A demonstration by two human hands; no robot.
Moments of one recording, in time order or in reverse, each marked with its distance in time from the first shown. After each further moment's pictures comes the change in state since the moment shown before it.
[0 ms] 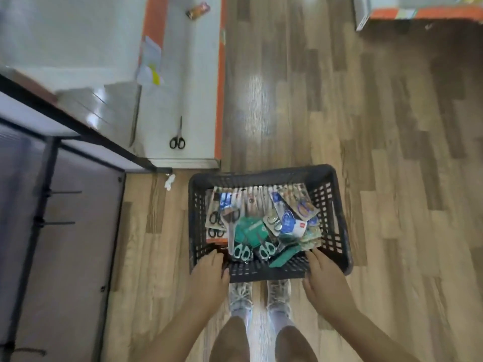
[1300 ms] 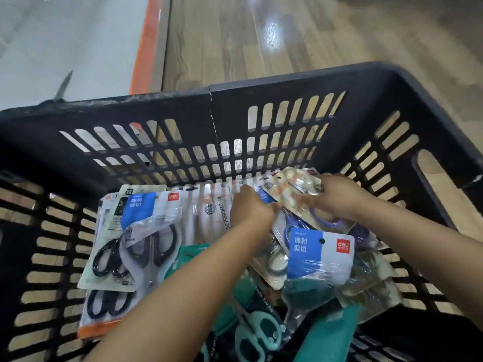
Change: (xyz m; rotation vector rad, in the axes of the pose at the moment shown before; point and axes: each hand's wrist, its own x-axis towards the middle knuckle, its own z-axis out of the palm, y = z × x) left_hand 0.386 0.040 0.266 -0.653 0.164 -0.140; right_hand 0.337 0.158 0.184 0.074 0.066 0.240
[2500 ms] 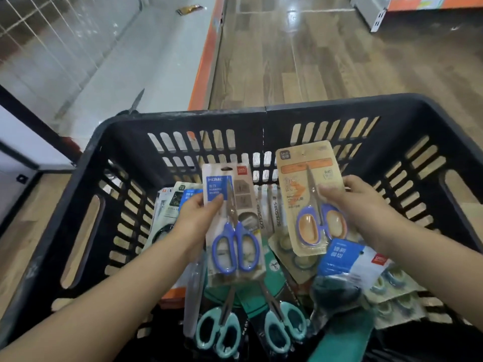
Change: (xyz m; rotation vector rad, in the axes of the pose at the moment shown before) left_hand -0.032 -0.063 -0.135 -0.599 0.078 0.018; right_hand -0.085 -0.059 -0.023 1.026 -0.025 -0.027
